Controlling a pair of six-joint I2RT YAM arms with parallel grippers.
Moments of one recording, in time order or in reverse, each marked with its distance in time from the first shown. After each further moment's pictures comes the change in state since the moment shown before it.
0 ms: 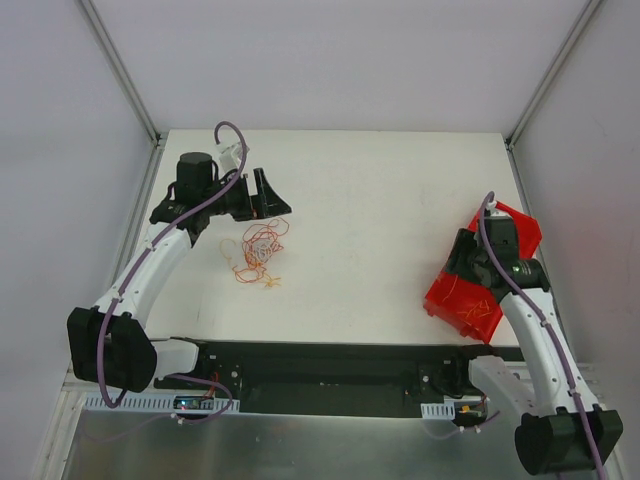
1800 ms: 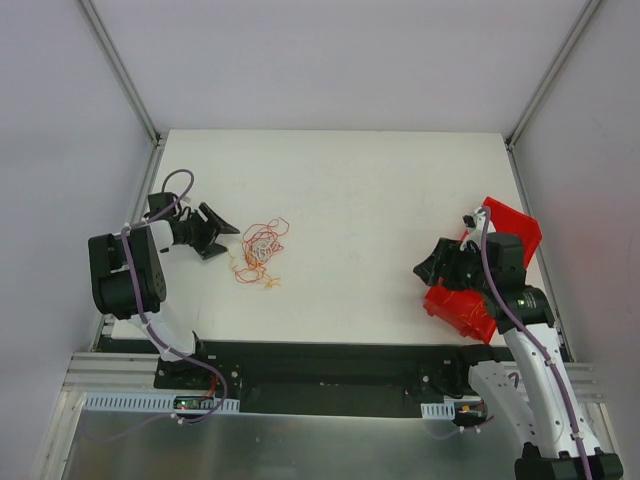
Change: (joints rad) left arm 0.452 0.437 -0.212 0.148 -0.057 -0.177; right arm 0.027 -0.211 -0.113 0.140 -0.459 -0.070
